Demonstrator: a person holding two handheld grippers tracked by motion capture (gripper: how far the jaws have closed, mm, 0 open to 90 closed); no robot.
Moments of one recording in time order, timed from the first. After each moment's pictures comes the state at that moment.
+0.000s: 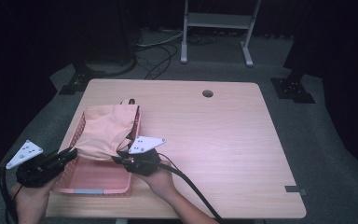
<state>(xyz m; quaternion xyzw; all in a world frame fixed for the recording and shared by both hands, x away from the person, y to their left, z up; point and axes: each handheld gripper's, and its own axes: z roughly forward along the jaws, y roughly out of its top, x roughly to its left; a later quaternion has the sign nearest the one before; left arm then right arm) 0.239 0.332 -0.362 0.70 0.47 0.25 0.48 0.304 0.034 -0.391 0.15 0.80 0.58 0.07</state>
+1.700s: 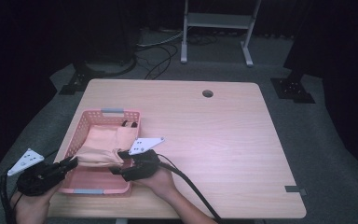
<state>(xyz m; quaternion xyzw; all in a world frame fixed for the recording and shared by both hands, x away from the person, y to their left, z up) 0.226 0.332 -0.377 0.70 0.49 0.22 0.47 0.308 0.035 -0.401 0.14 0.81 0.57 0.01</state>
